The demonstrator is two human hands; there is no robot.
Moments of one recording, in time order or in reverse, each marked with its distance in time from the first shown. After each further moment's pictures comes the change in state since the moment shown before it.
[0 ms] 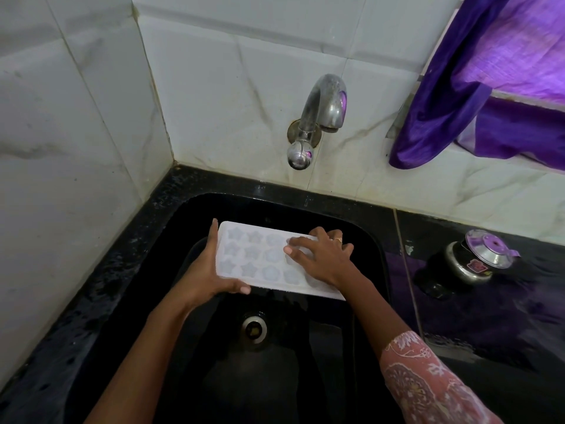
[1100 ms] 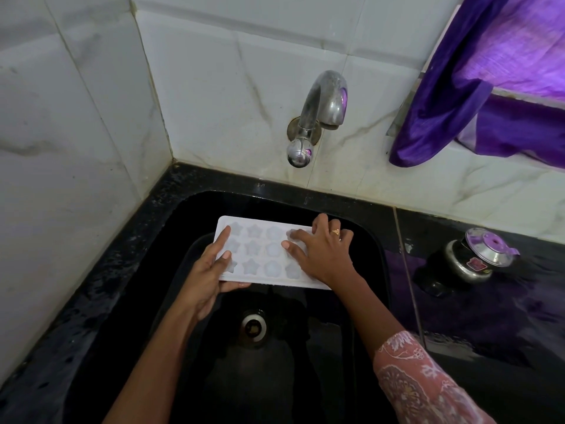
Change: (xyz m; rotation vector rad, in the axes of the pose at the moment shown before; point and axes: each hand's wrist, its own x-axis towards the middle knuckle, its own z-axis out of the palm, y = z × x) left_hand 0.002 -0.010 0.020 -0.616 0.214 -0.095; right_hand 0.001 -0.006 0.004 -0.208 0.258 -0.060
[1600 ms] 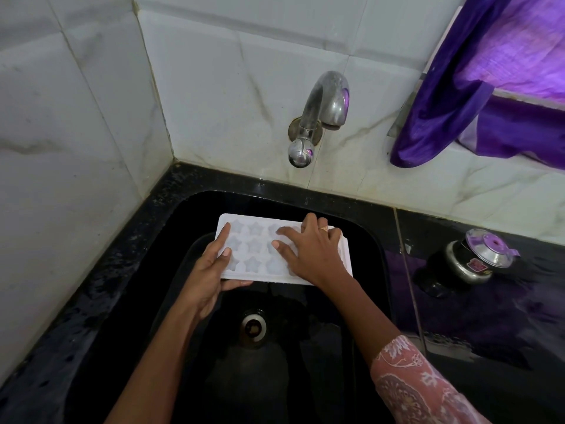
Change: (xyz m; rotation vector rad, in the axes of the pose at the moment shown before) left_hand -0.002 0.004 0.003 -0.009 0.010 -0.002; right_hand -0.002 -0.021 -0.006 0.109 0.055 -0.076
